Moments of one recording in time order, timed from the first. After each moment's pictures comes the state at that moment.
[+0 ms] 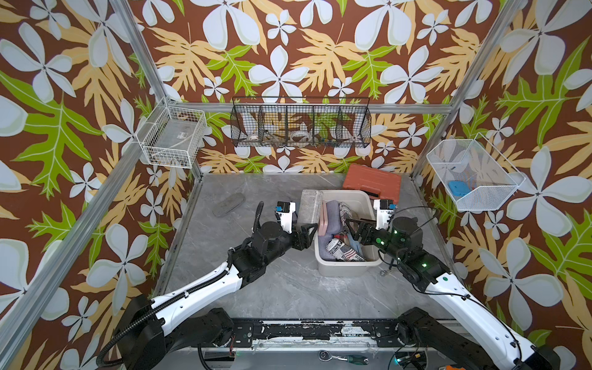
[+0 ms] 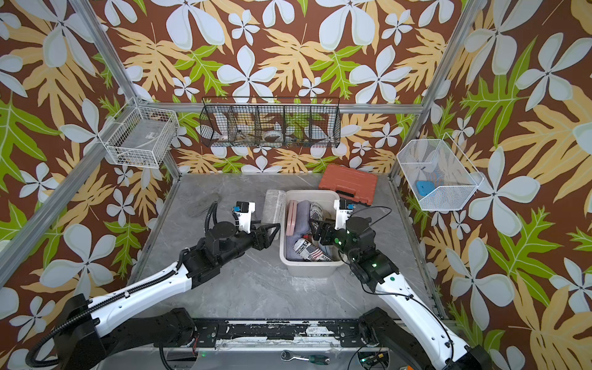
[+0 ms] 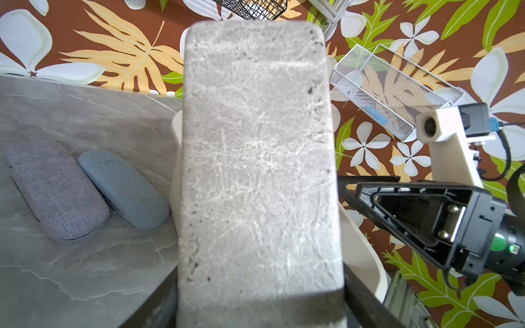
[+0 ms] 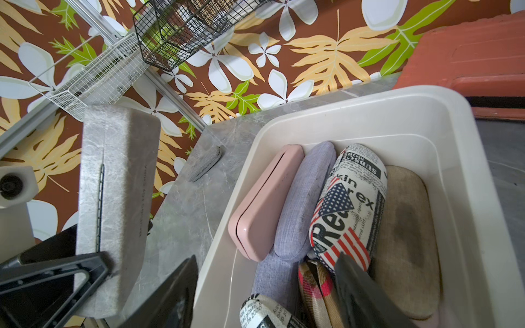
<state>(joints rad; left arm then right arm) -0.81 1.13 0.76 0.15 -0.06 -0.56 0.44 0.88 0.72 -0.14 -0.14 0.55</state>
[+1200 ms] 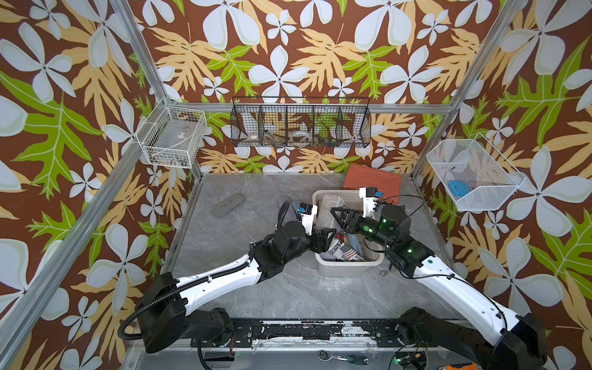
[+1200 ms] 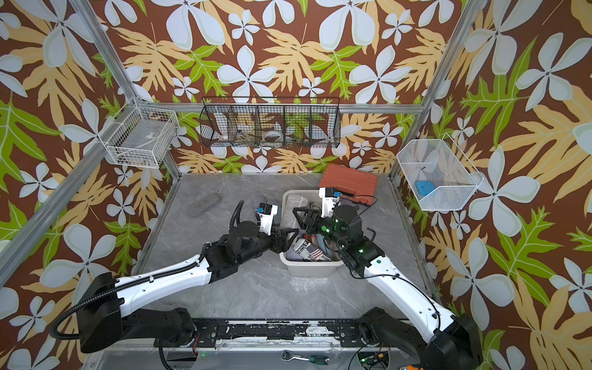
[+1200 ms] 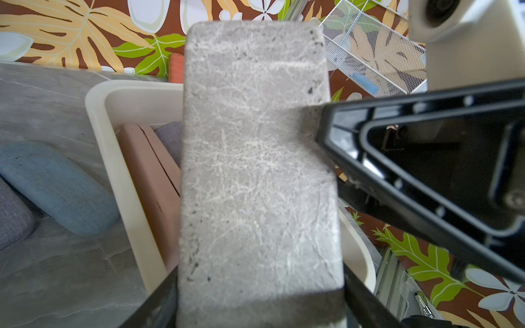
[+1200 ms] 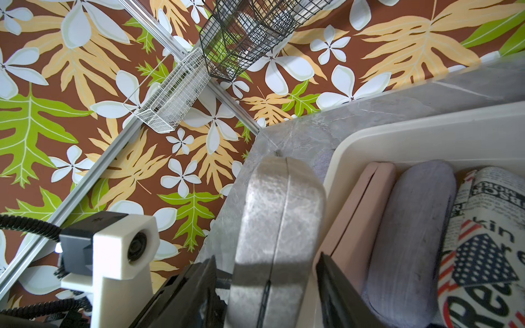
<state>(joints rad) -0.93 1.31 0.87 0.17 -0.08 -0.56 0.52 1.08 0.83 0.05 -0.27 0.69</state>
